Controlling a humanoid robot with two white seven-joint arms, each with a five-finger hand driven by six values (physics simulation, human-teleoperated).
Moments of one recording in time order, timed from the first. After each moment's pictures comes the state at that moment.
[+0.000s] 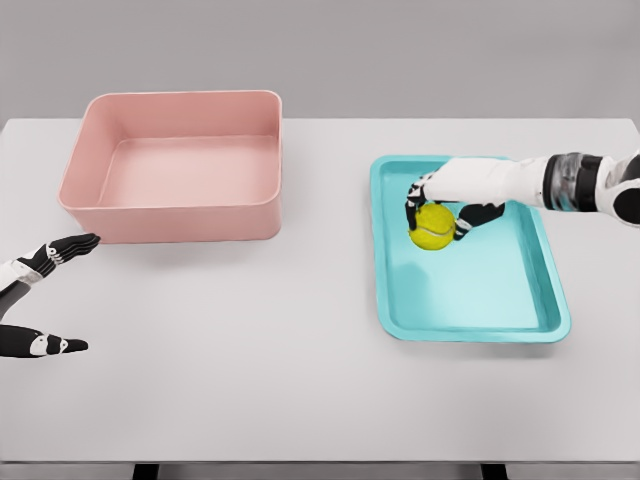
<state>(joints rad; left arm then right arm) 0.38 0.99 -0.02 -1.69 0.53 -0.61 -0.38 -0.88 -0.82 0.95 -1.54 0.16 -0.37 0.61</state>
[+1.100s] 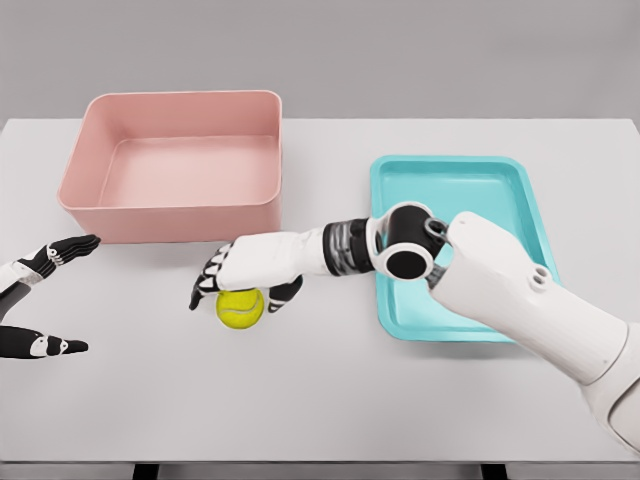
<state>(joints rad) 0.38 0.99 -0.02 -1.69 0.53 -0.61 -0.39 -0.84 -0.30 1.04 -1.52 0.36 -0.38 0.61</state>
